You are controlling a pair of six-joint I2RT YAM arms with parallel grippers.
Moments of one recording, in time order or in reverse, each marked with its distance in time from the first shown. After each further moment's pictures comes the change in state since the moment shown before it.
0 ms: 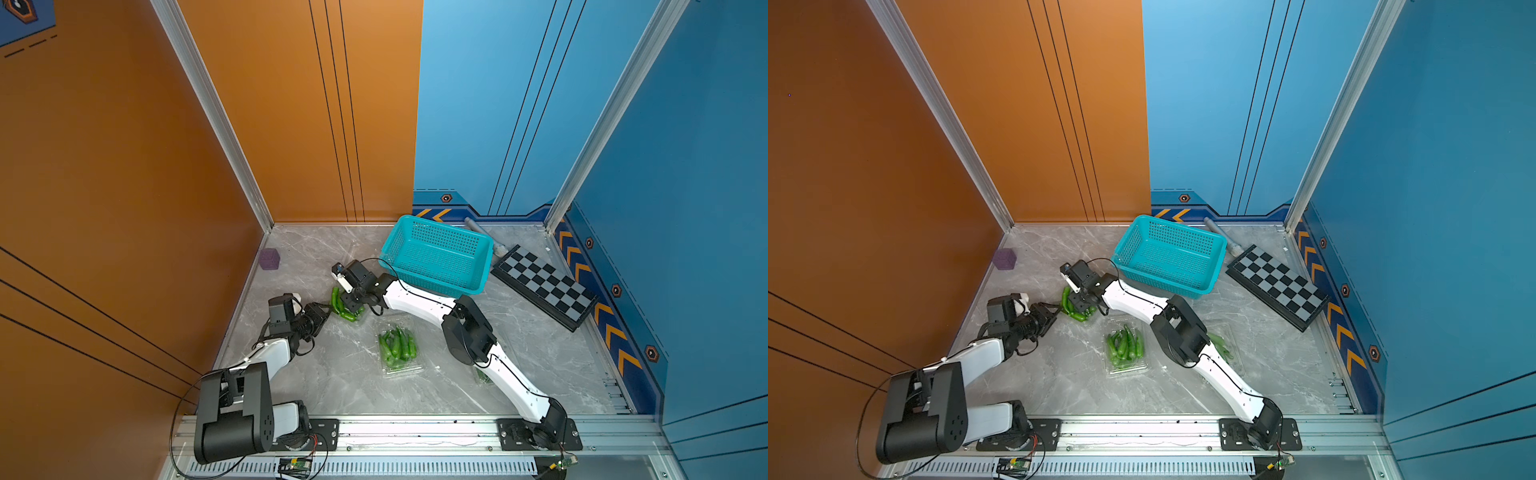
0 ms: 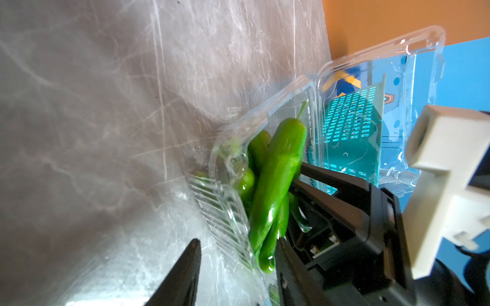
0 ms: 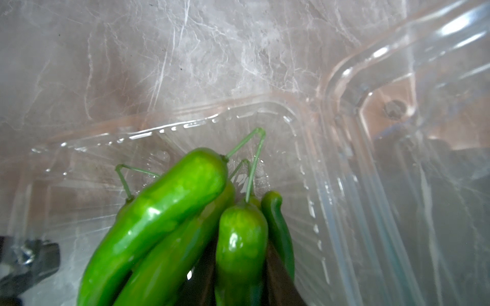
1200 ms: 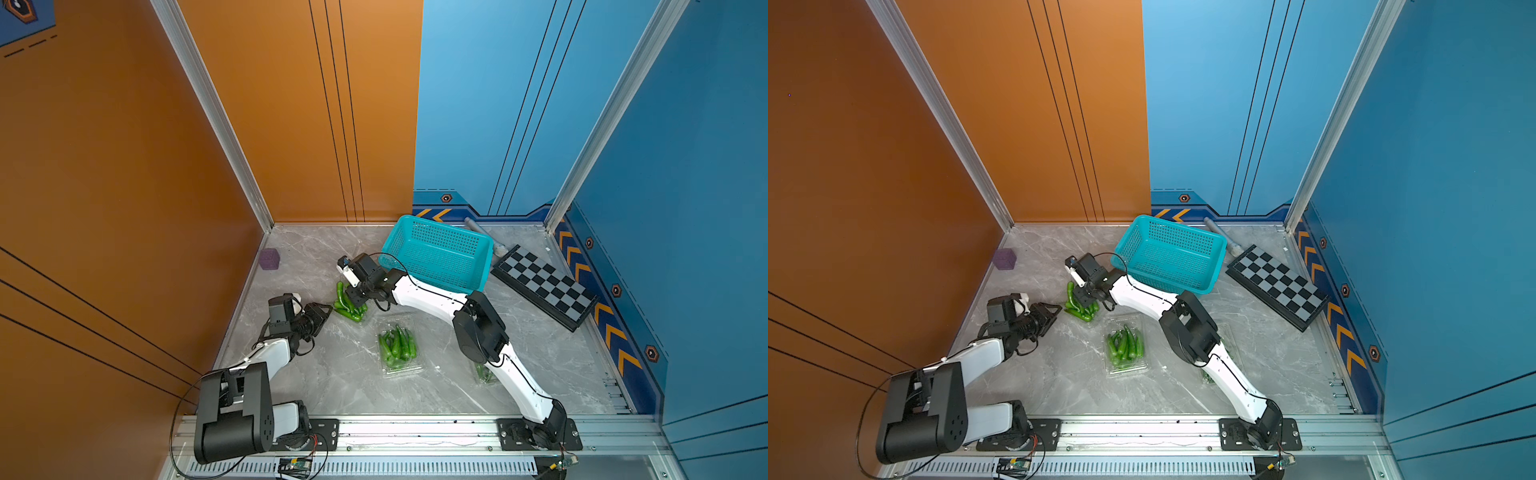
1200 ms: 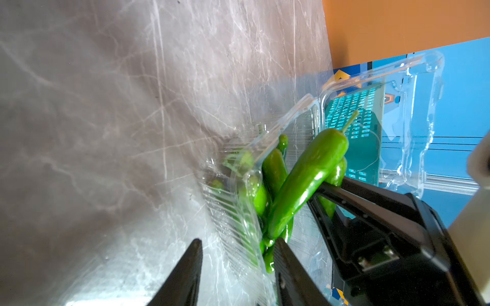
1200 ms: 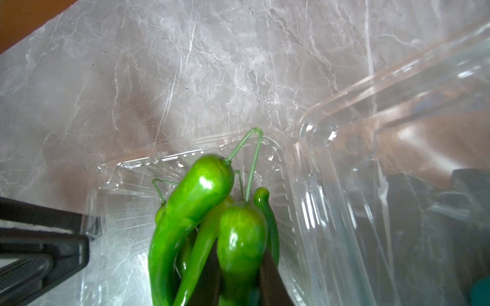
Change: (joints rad) left arm 0.000 0.000 0.000 0.000 0.000 0.000; right arm -0.029 -0.120 -0.136 0.063 -0.045 0.013
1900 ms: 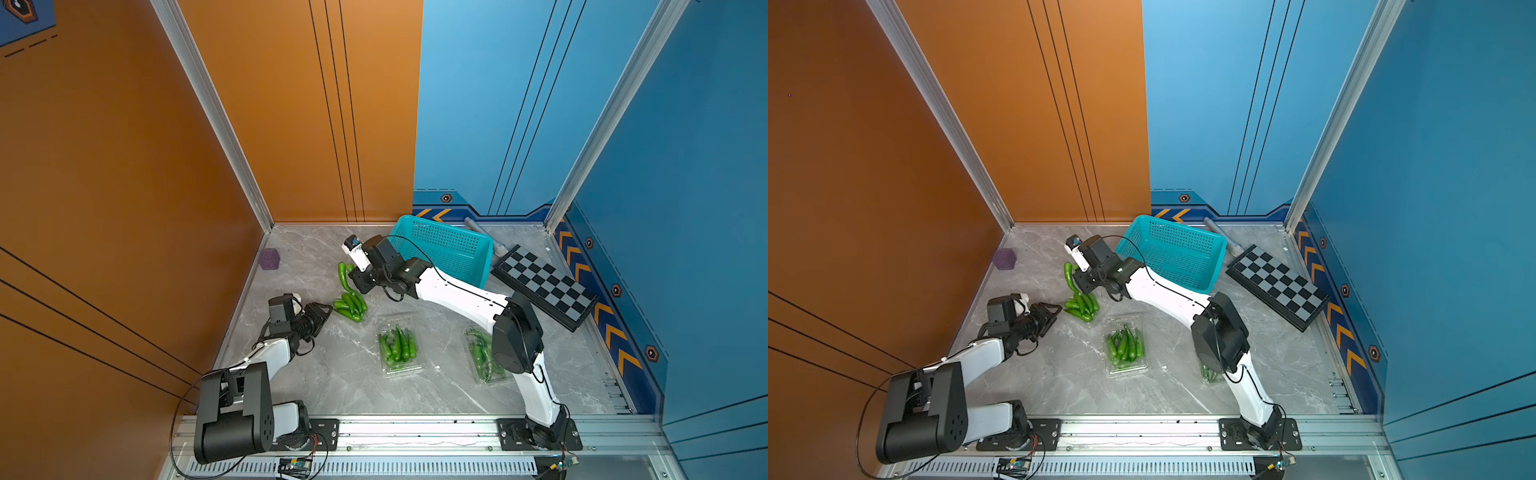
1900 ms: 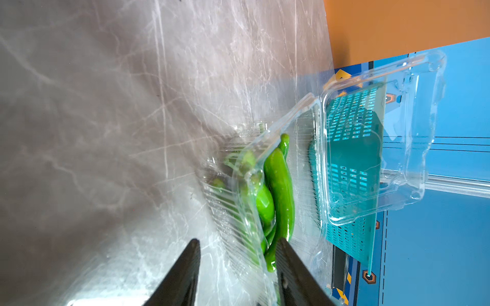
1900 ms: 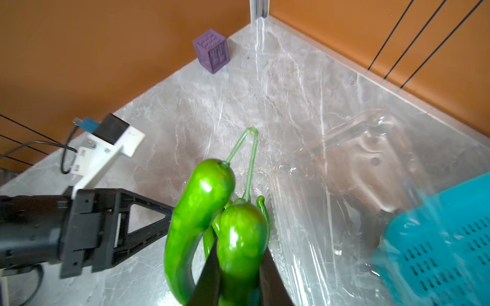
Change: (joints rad) left arm 0.000 0.000 0.000 -0.004 0.000 0.000; right arm -0.018 -0.348 -0.200 0.067 -0.021 0.010
